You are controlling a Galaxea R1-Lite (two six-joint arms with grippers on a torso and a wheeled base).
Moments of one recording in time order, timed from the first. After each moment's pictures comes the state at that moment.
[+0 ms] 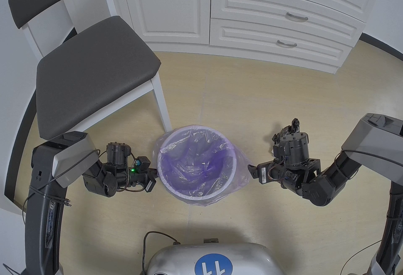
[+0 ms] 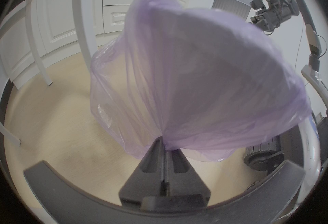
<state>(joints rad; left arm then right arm) -0.16 2.62 -1.22 -0.81 -0.53 0.55 0.47 2.19 -0.85 -0.84 -0.28 0.08</state>
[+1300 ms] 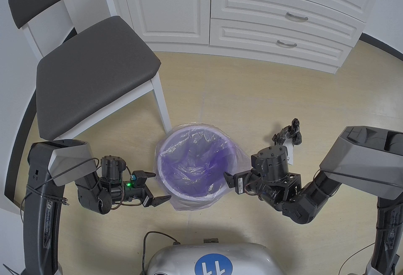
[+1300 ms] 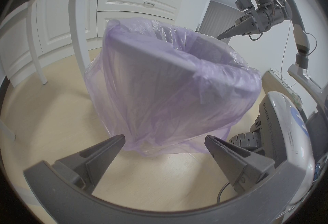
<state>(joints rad) -0.17 2.58 -0.94 -1.05 -0.61 0.54 0.62 2.26 -0.86 -0.97 -0.31 0.14</state>
